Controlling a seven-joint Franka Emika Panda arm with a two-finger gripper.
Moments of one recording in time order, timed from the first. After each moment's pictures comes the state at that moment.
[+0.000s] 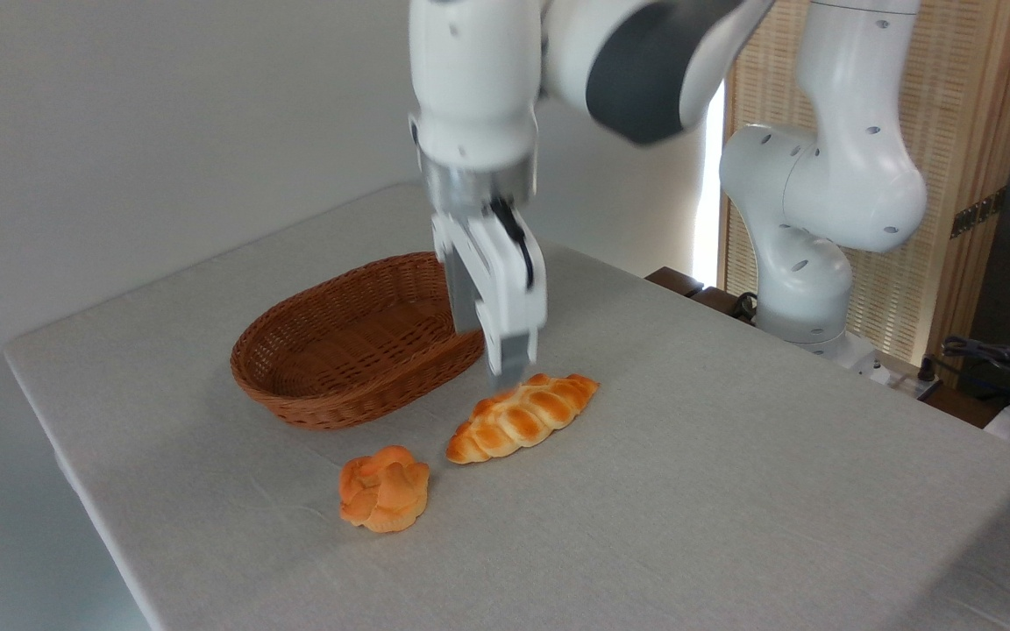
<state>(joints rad) -0.09 -0.24 0.13 -2.10 -0.24 1.80 1.21</state>
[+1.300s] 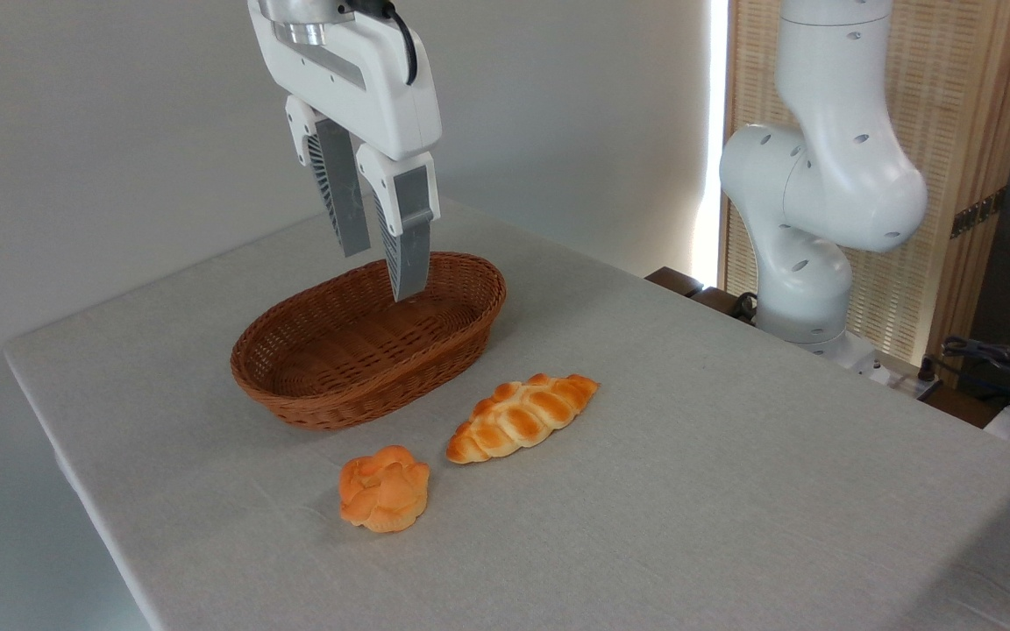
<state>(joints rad) -0.08 0.00 0.04 -1.52 -0.09 1.52 0.80</state>
